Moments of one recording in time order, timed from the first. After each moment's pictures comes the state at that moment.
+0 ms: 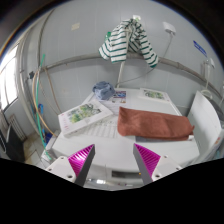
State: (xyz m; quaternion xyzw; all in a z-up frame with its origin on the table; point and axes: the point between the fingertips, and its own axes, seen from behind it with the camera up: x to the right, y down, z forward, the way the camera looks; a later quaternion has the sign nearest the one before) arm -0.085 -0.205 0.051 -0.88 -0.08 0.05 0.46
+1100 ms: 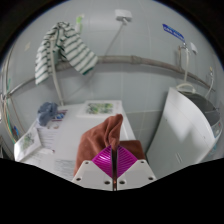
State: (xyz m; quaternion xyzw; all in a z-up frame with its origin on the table) arm 0.186 -0.037 0.068 -0.88 0.04 -0.01 0.48
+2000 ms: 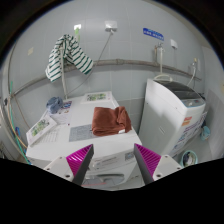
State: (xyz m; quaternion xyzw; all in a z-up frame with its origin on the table) arm 0.160 -0.262 0.099 -0.88 0.10 -0.03 0.47
